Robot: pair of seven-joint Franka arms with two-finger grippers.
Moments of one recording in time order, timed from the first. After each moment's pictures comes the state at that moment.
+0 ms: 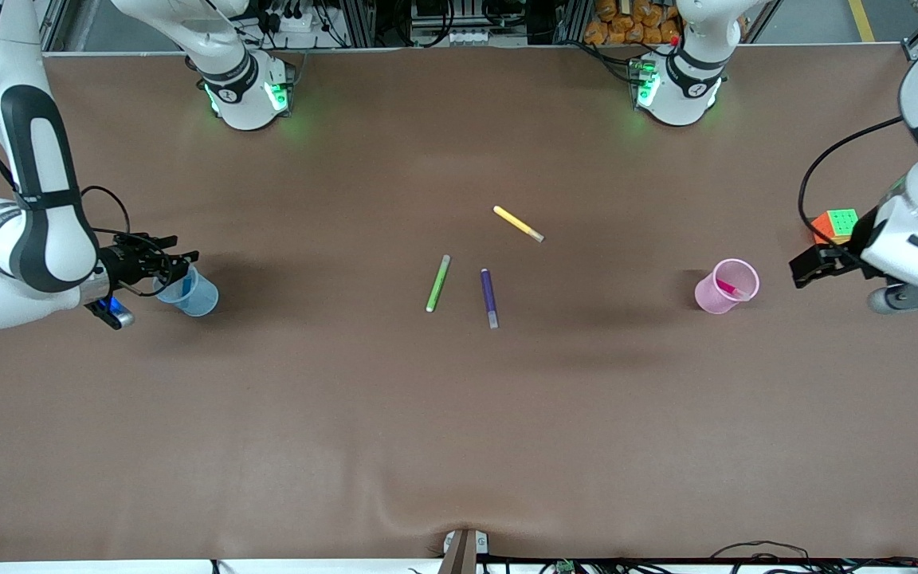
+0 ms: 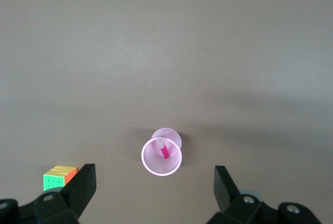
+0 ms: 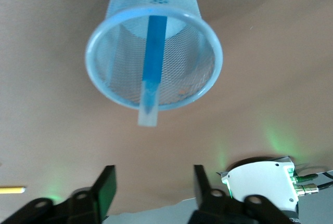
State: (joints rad) left arm 0.42 0.13 -0.53 -1.61 0.20 1.78 -0.25; right arm 0.00 0.44 -0.22 -1.81 0.33 1.51 0.26
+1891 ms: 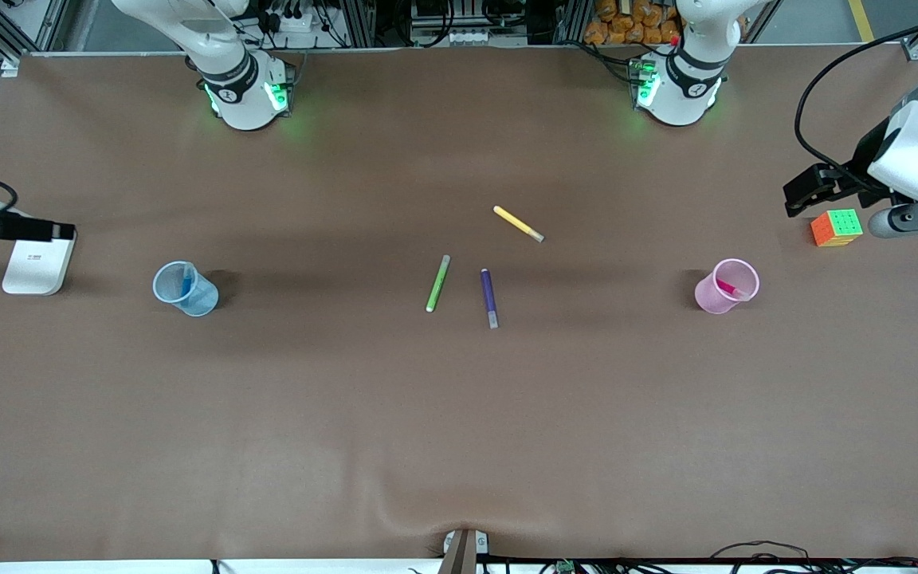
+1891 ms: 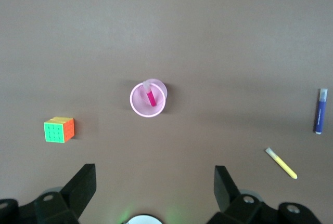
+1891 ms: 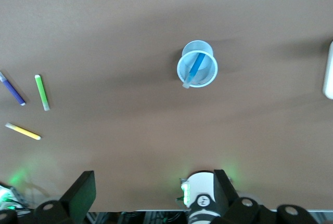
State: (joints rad) left arm 0.42 0.02 -0.57 -1.54 0.09 1.49 -0.25; right arm -0.01 0.37 -0.22 -1.09 0.24 1.07 0.02
